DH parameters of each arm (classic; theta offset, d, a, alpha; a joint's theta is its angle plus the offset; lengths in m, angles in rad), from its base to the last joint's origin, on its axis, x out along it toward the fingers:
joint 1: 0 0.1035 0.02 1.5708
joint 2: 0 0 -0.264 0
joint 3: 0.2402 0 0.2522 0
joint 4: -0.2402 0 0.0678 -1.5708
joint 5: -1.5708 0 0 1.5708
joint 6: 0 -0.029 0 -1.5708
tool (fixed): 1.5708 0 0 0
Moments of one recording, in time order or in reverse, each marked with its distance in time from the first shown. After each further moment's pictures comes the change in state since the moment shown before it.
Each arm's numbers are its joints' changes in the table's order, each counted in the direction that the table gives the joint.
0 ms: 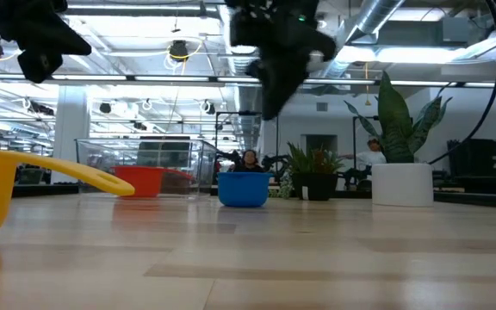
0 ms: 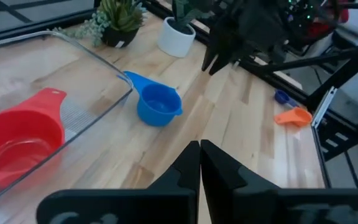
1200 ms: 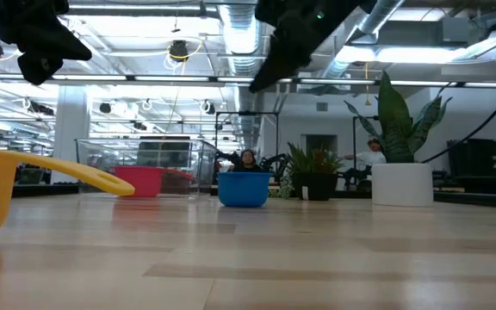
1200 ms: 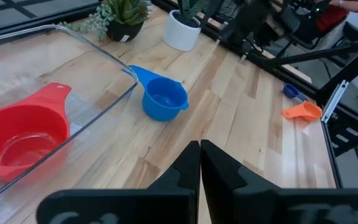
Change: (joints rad) left arm 0.000 -0.030 0.001 -0.012 0.004 0.016; right arm -0.032 0.330 -0.490 0.715 -0.071 -0.200
